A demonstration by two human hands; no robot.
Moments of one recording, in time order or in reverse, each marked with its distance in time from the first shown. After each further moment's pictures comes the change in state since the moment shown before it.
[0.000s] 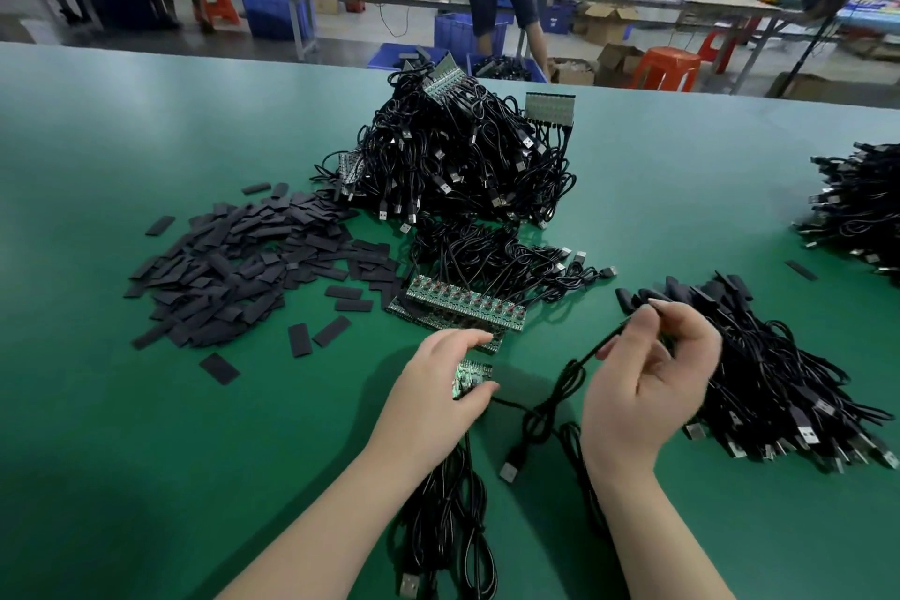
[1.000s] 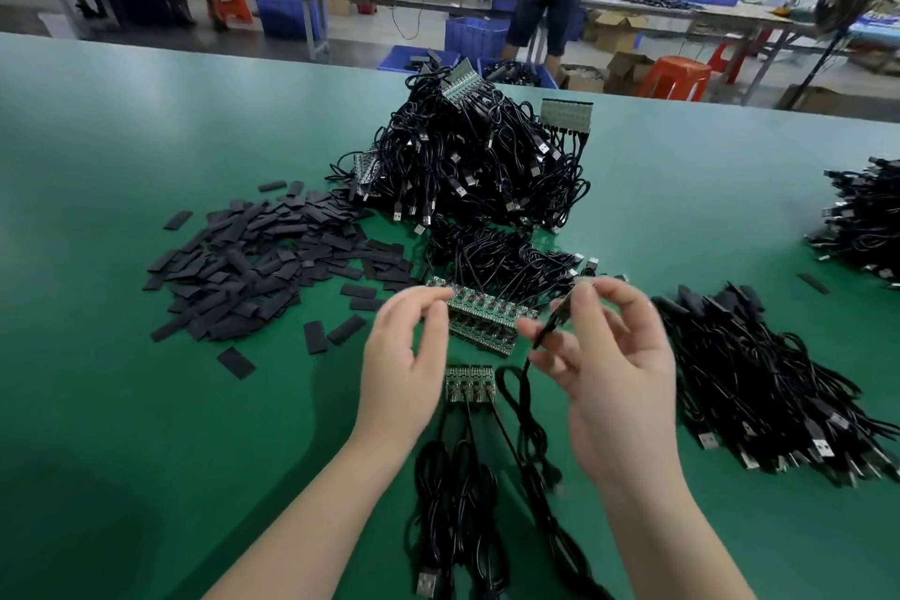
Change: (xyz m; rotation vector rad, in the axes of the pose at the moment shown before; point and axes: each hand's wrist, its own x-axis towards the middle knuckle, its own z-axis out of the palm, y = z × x) left_hand 0.010 0.000 -0.027 -0.219 0.419 0.027; right_hand 0.000 -0.060 0.014 0.413 -0.368 0.684
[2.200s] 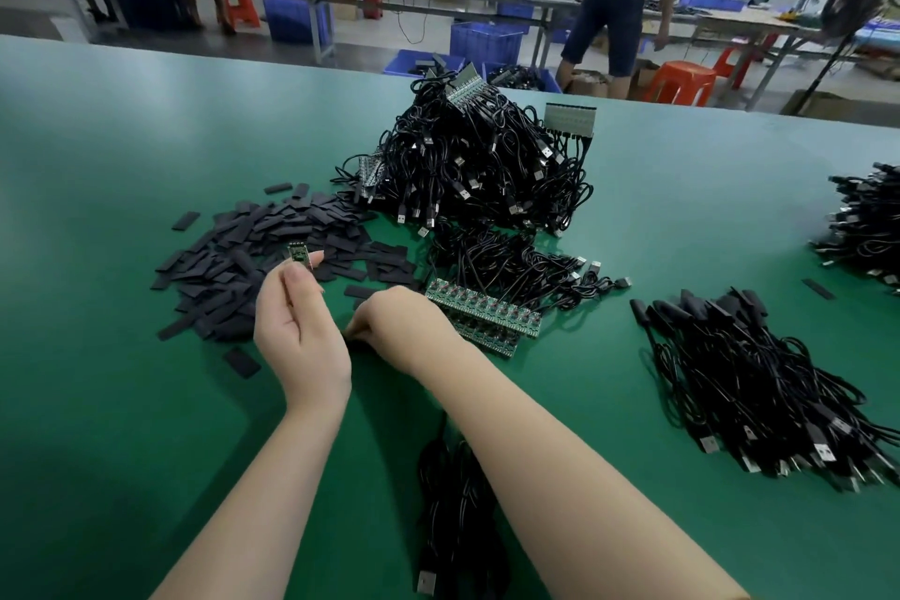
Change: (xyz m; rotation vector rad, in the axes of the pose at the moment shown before) left_hand 0.033 -0.028 -0.043 -0.219 0.646 -0.022; right_hand 0.067 0.106 0.111 -1.565 -1.017 -0.277
